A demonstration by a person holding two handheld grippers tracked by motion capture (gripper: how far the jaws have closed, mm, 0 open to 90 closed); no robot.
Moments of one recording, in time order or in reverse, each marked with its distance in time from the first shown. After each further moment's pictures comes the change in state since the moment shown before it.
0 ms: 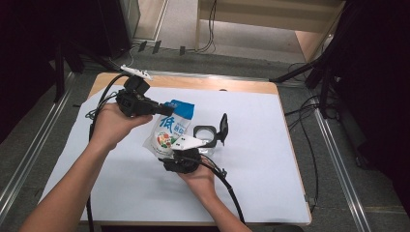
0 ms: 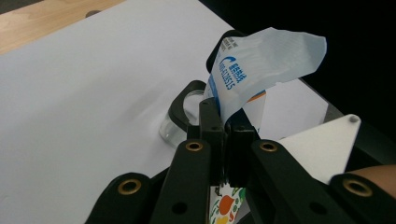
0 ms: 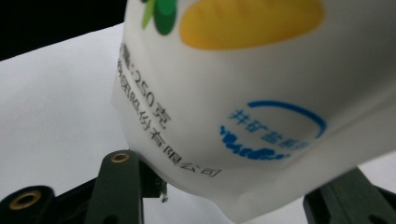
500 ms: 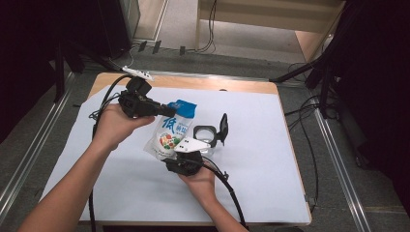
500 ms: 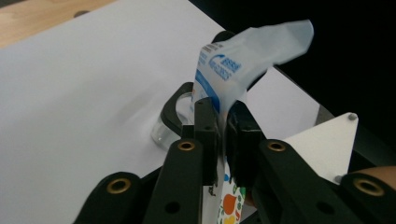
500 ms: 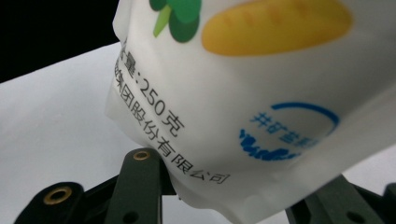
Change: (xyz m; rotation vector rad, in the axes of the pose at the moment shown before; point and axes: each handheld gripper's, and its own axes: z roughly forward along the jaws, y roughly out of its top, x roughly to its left) left arm 0.002 -0.003 0.007 -0.009 -0.054 -0.003; right arm 0.001 -0.006 -0.007 -0.053 0.032 0.035
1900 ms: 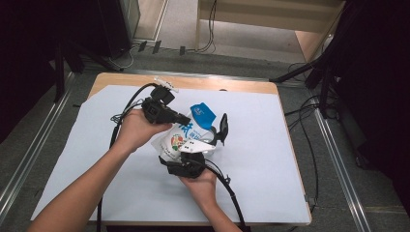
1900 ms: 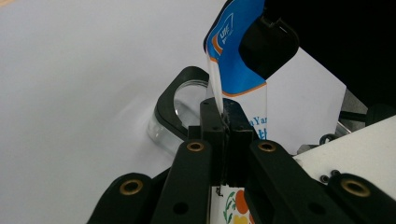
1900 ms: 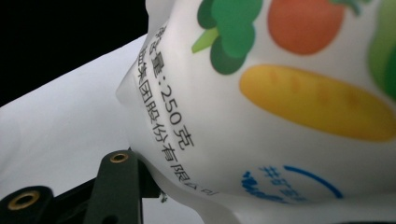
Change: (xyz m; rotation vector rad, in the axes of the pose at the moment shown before) left arm -0.005 0.005 0.056 0.122 0.049 0.023; right arm -0.003 -0.011 -0.004 -0.009 0.003 0.119
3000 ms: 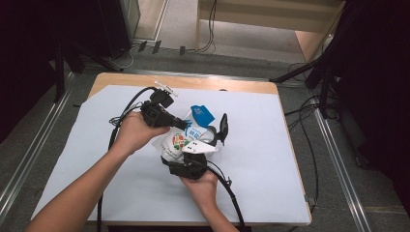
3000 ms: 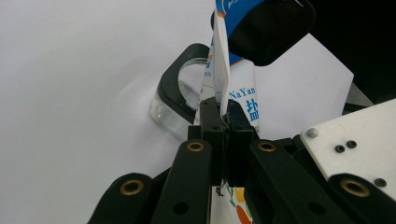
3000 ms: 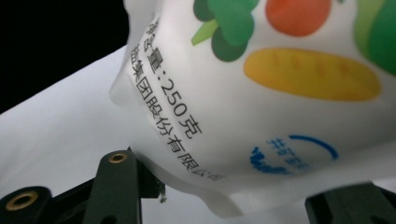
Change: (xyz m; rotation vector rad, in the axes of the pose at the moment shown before) left arm 0.003 -0.008 0.001 0.054 0.013 -0.035; right arm -0.001 -0.004 -0.005 -0.014 -0.029 0.048
